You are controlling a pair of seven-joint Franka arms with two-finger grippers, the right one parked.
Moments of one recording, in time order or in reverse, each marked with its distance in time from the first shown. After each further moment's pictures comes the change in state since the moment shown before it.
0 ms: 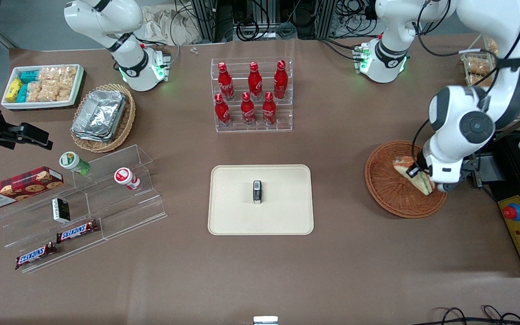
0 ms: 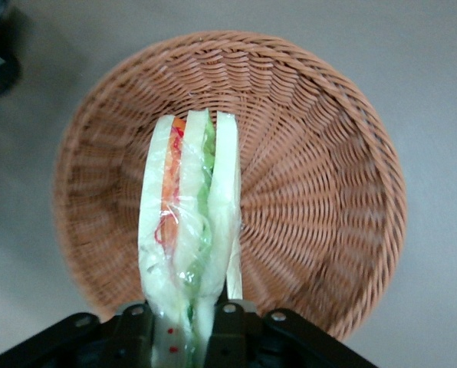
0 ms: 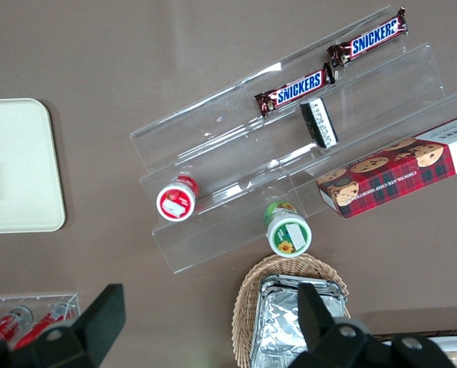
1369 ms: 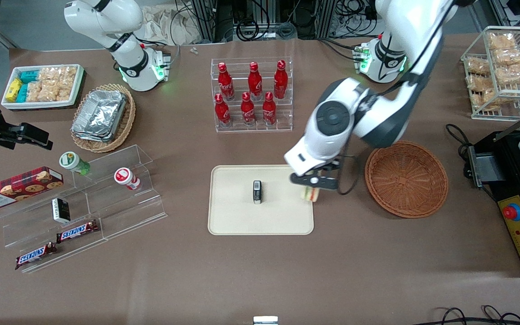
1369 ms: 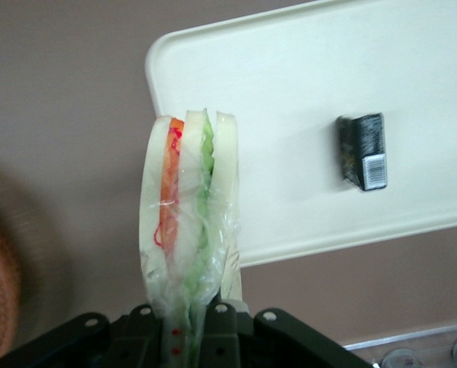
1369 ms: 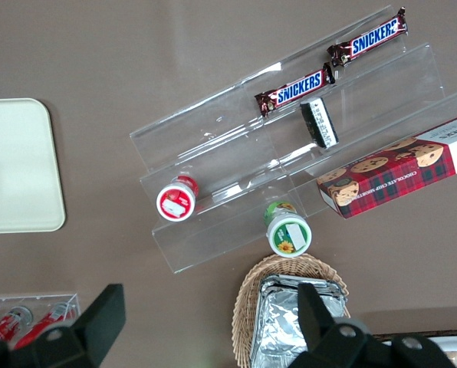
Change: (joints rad) arm -0.254 0.427 -0.371 0.626 0.066 -0.181 0.208
